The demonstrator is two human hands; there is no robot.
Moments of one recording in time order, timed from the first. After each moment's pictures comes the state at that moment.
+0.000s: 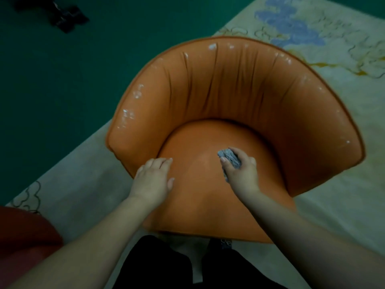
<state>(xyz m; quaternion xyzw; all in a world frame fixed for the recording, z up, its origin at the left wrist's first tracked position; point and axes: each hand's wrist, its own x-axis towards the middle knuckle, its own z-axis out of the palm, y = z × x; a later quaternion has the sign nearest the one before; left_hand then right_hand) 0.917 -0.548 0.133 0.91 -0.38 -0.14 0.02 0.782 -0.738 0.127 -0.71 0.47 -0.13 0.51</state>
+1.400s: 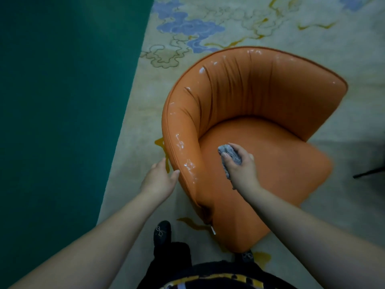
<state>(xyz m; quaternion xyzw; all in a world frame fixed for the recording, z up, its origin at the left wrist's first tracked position) 1.245 -0.515 0.166 0.82 -0.48 -0.30 0.10 1.034 -0.571 0.176 -0.50 0.64 -0.33 0.48</state>
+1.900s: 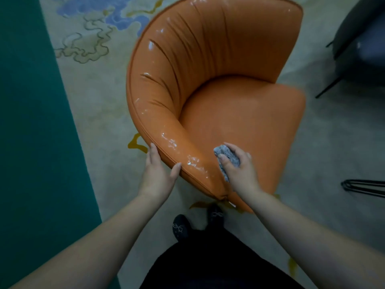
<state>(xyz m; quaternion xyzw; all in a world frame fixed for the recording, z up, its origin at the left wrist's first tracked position) 1.304 -0.568 0.120 0.70 -0.61 -0.35 0.10 1.093 -0.525 0.118 -0.38 0.75 -0.37 0.40</state>
